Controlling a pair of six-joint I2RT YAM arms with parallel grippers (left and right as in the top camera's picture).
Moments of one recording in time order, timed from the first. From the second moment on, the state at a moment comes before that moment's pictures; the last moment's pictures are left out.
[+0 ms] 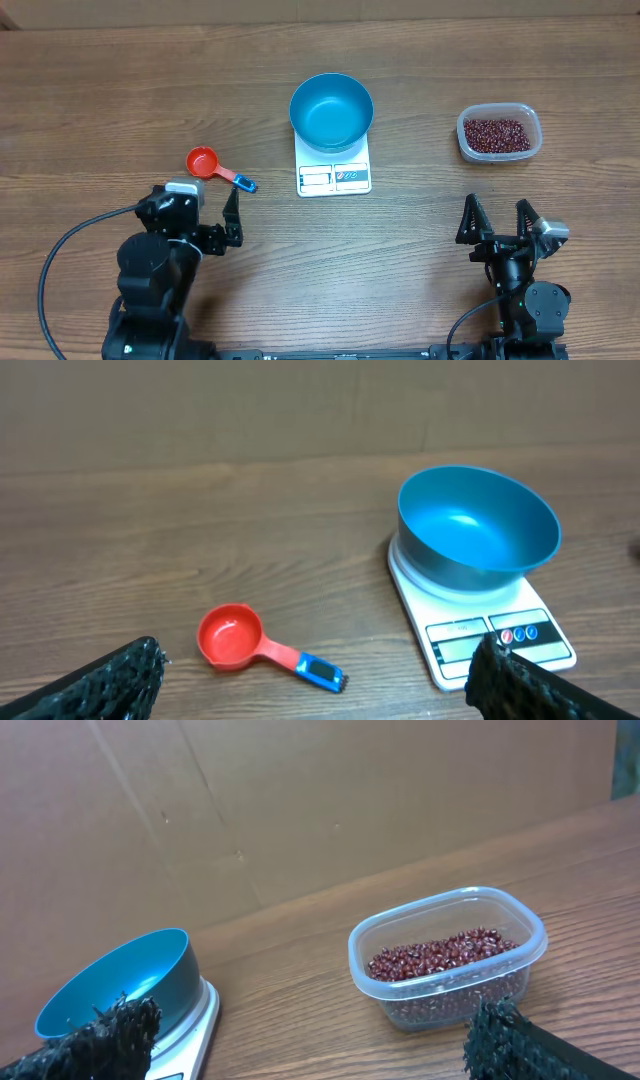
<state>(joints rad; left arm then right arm) -0.10 0.53 0.55 -0.36 0.04 -0.03 -0.02 0.01 0.02 -0.04 -0.03 0.33</state>
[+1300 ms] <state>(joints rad) -0.10 0.58 0.55 -0.36 0.07 -0.07 -0.02 0.01 0.02 -0.04 -0.03 0.33</state>
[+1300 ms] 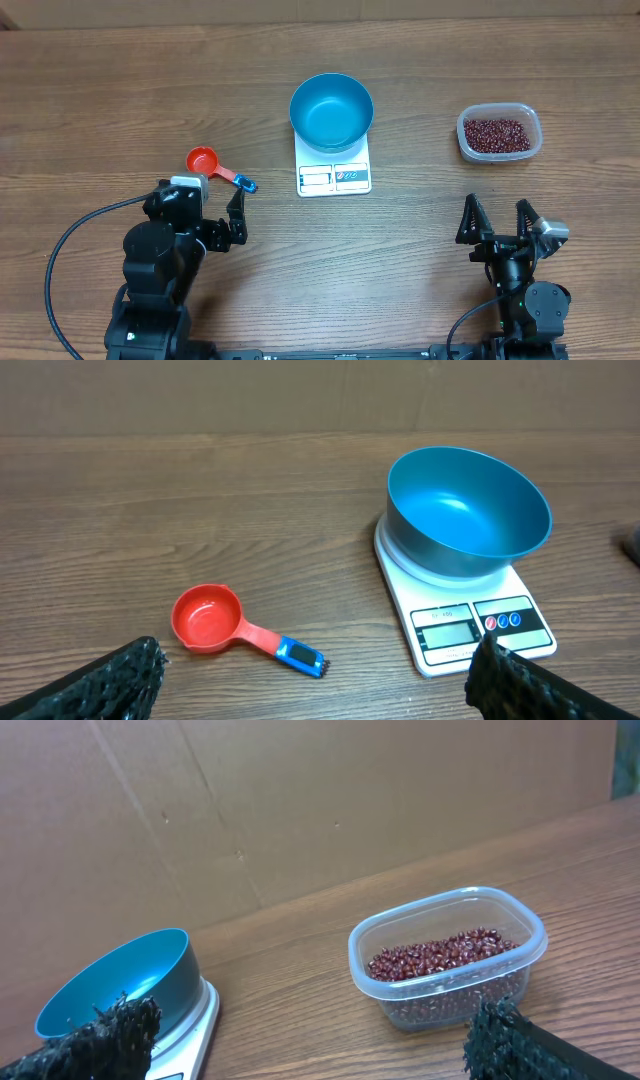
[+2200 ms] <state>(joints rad) -0.10 0.84 0.93 -0.73 0.00 -0.18 -0.02 0.01 0.02 -0.03 -0.03 0.33</state>
